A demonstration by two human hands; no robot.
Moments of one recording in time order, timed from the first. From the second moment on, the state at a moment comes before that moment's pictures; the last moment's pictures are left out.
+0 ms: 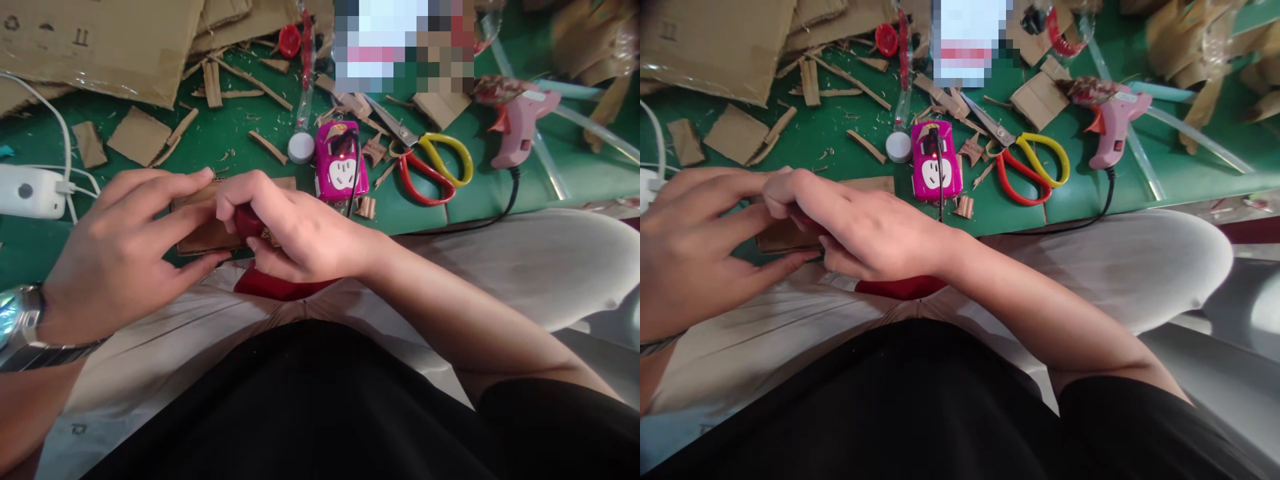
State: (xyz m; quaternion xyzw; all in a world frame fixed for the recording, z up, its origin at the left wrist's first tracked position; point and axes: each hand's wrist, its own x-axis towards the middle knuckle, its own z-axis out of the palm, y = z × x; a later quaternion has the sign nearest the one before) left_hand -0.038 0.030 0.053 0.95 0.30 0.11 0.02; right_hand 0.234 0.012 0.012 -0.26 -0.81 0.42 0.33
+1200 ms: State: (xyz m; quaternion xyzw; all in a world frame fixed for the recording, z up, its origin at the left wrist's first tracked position) left_hand -0.068 0.053 0.029 0.92 0.37 0.05 0.14; right_hand 0.258 0.022 0.005 -0.44 -0.77 0.17 0.43
